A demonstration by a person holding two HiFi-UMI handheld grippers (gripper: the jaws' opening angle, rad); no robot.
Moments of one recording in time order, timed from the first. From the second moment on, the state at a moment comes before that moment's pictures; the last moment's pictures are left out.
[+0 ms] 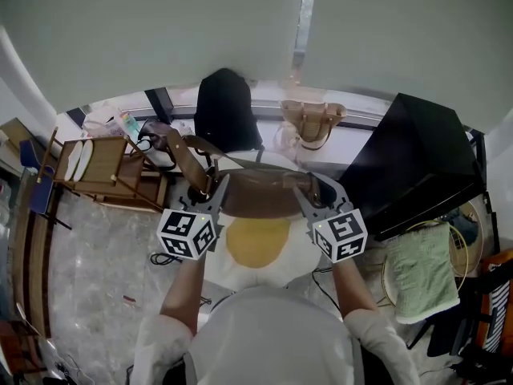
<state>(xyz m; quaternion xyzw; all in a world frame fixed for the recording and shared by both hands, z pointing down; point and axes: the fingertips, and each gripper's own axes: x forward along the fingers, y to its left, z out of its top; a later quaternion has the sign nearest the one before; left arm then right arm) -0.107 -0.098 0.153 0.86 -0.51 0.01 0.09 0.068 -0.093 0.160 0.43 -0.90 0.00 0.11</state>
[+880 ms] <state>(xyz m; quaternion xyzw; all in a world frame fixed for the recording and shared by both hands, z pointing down) -0.114 -0.091 0.129 0.86 -0.51 0.00 0.07 0.062 -0.087 0.142 0.43 -0.90 0.00 0.09</state>
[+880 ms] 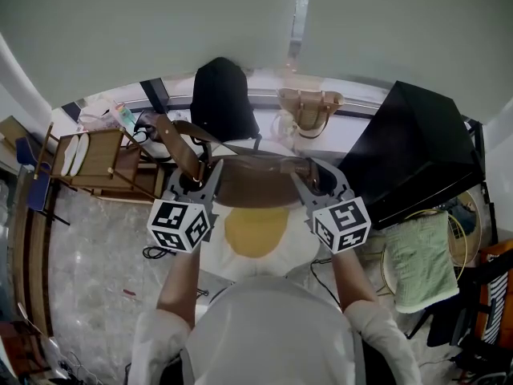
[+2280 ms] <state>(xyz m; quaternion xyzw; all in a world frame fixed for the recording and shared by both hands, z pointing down) -0.111 -0.092 0.131 0.86 -0.51 0.00 0.08 0.064 -0.087 0.141 0.44 -0.89 -0.01 0.10</state>
